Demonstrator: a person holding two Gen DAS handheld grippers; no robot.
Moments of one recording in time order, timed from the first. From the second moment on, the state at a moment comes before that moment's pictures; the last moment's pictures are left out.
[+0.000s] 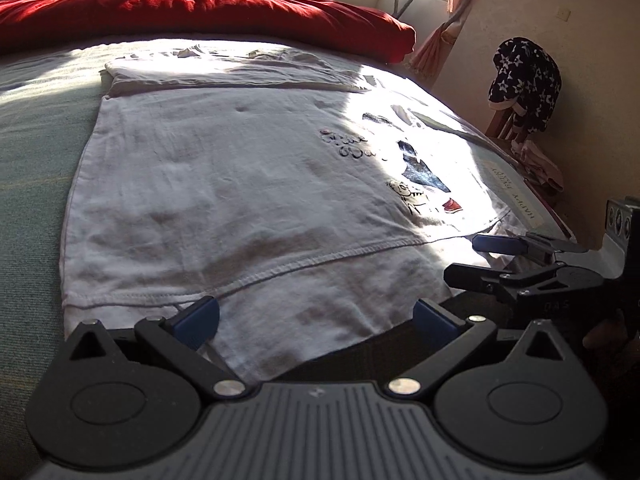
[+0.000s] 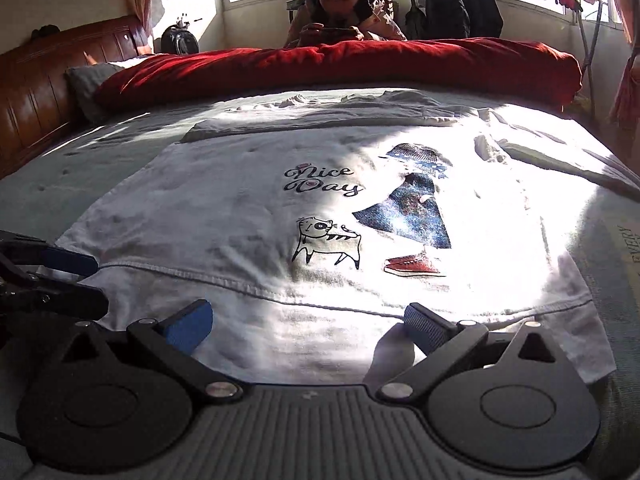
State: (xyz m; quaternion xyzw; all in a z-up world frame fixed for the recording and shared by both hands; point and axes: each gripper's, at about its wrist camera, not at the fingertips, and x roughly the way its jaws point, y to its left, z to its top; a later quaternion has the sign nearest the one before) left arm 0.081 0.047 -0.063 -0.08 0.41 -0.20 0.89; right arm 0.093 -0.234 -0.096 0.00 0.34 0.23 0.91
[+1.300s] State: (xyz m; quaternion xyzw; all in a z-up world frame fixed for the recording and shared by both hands) left arm 0.180 0.010 -0.028 -0.06 0.38 -0.18 0.91; right arm 0.175 -0.361 -0.044 0.08 0.33 0.18 0.92
